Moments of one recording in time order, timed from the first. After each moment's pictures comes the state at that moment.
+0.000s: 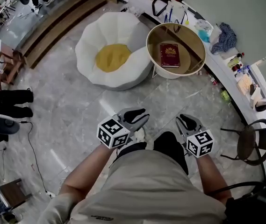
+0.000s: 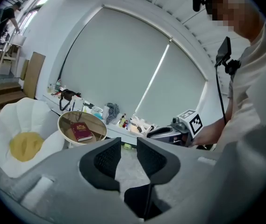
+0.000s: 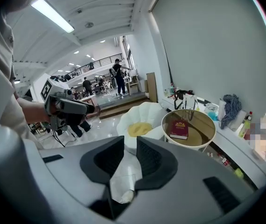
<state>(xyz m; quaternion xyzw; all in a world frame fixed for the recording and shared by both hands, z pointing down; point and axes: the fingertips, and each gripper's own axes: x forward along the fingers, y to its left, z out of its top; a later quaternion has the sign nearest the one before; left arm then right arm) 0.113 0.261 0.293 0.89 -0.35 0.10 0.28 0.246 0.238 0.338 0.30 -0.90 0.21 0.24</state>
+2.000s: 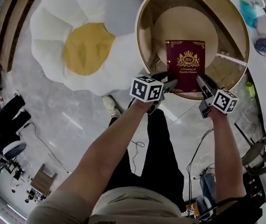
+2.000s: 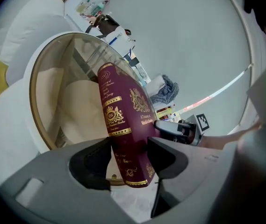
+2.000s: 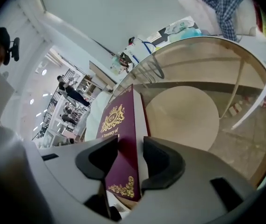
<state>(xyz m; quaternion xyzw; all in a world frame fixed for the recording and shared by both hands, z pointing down) 0.131 -0.258 0.794 0.74 -0.31 0.14 0.58 0.245 -0.297 0.791 0.35 -0.74 0.55 0.15</state>
